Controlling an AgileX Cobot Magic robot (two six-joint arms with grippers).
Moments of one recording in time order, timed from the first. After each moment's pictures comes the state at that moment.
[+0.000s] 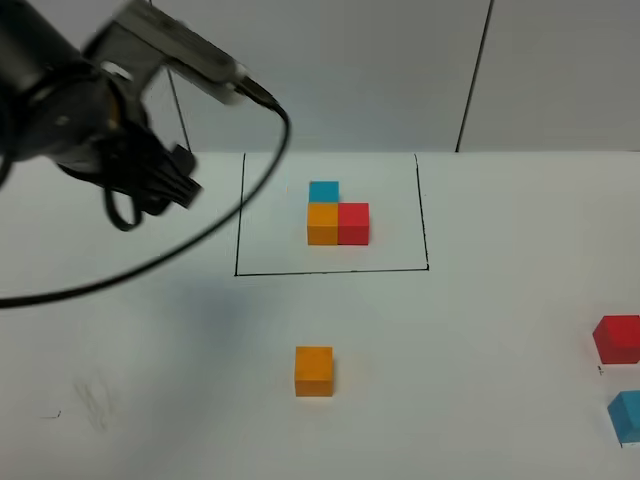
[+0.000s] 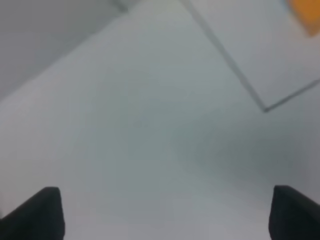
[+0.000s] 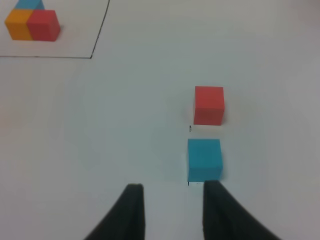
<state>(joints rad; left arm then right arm) -0.56 1.55 -1.43 0.59 0.96 -0.26 -0.08 -0.01 -0.49 0.17 1.06 -0.14</state>
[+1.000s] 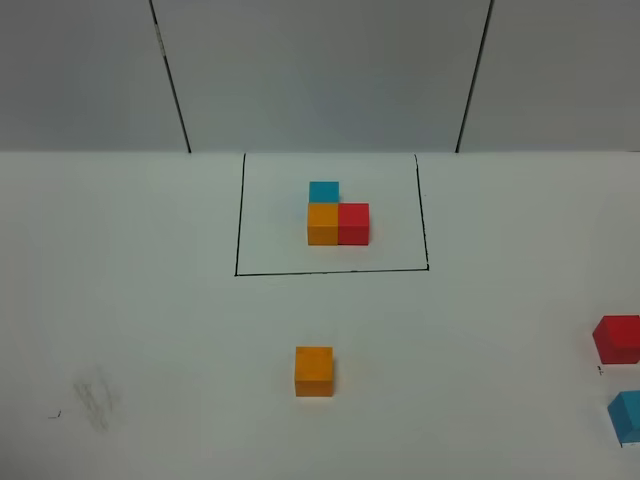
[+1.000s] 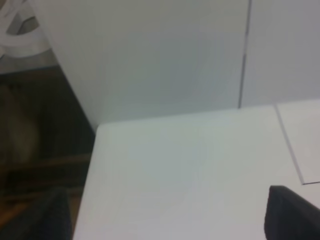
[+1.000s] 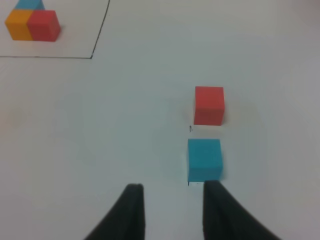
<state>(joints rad) -0.44 0.71 -1.43 0.50 1.20 -0.18 -0.08 -0.01 -0.49 0.17 1.06 -0.14</state>
